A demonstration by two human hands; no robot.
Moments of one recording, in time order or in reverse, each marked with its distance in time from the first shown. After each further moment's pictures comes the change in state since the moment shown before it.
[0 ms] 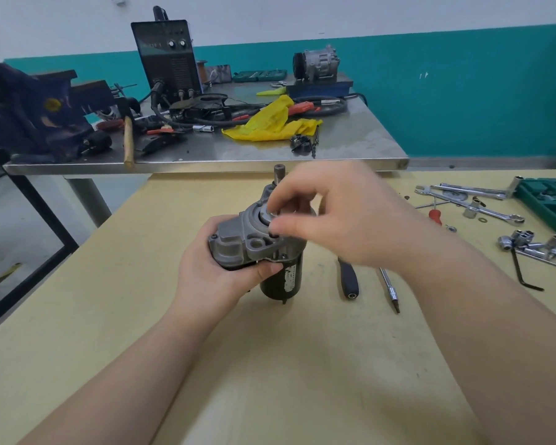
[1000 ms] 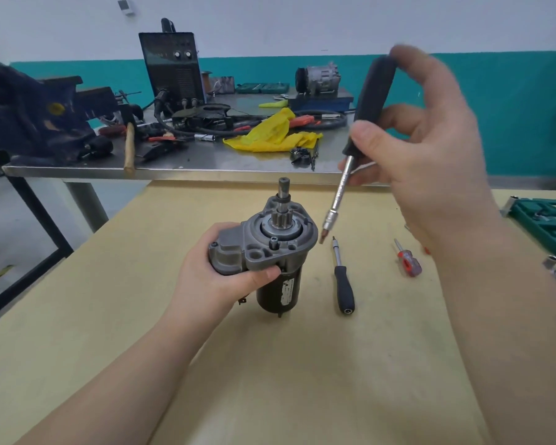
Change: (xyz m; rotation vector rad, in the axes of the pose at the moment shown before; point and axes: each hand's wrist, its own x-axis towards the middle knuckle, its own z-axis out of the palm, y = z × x) left_hand 0.003 0.006 -0.001 -0.083 -0.077 -0.045; right_hand 0.003 0.015 -0.041 0.567 0.582 0.066
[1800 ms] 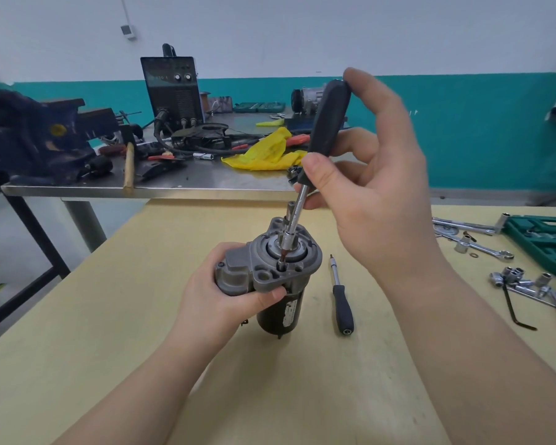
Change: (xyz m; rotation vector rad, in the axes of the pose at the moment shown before) left_hand 0.004 0.000 0.005 0.025 -0.007 -0.015; right_hand -0.011 -0.006 0.040 0.046 -0.019 -0.126
